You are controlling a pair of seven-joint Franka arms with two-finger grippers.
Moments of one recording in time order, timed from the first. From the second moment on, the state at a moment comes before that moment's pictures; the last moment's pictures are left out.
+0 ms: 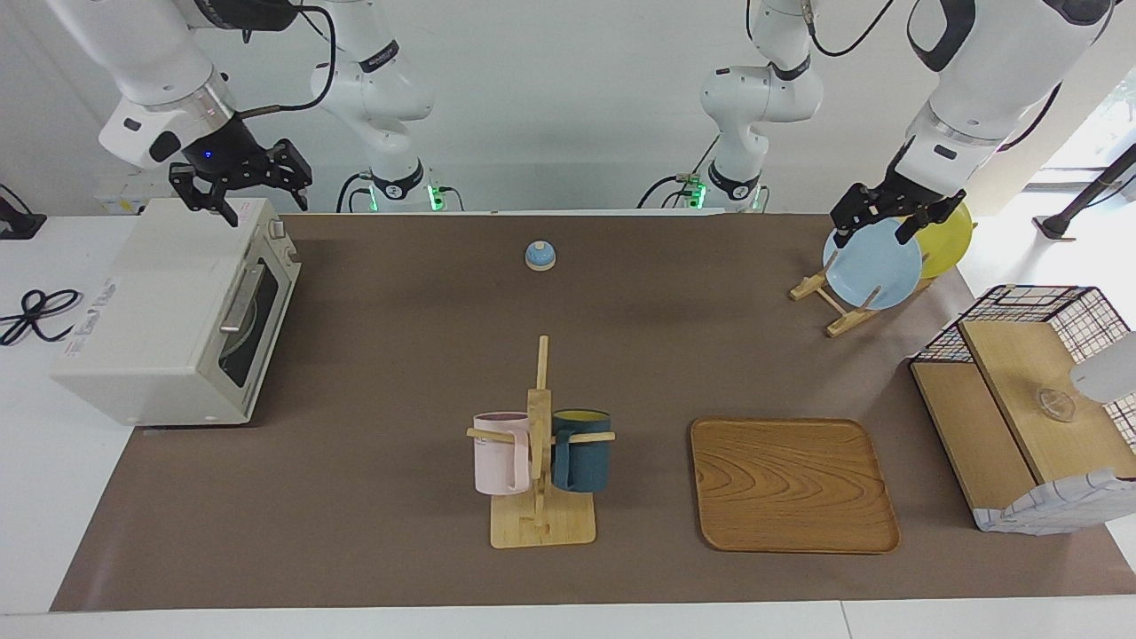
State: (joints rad) left arm -0.15 -0.01 0.05 -1.57 -0.03 1.52 -0.10; right arm -0.16 -0.09 0.09 -1.63 0.03 1.44 -0.27
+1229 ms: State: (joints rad) left arm -0.15 -0.01 0.05 -1.57 -0.03 1.52 -0.10; right arm 0.02 -0.02 -0.03 -1.54 0.01 1.38 -0.13
